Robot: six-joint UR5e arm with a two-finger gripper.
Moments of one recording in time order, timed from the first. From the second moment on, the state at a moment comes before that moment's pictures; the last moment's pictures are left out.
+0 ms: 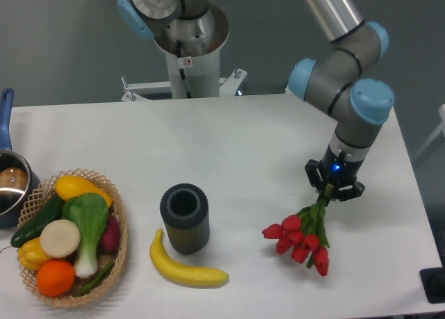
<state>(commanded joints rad) 2.79 -1.99 -1.61 -0.85 1.26 1.33</state>
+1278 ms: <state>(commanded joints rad) 2.87 -1.88 -1.59 -0.85 0.64 1.19</state>
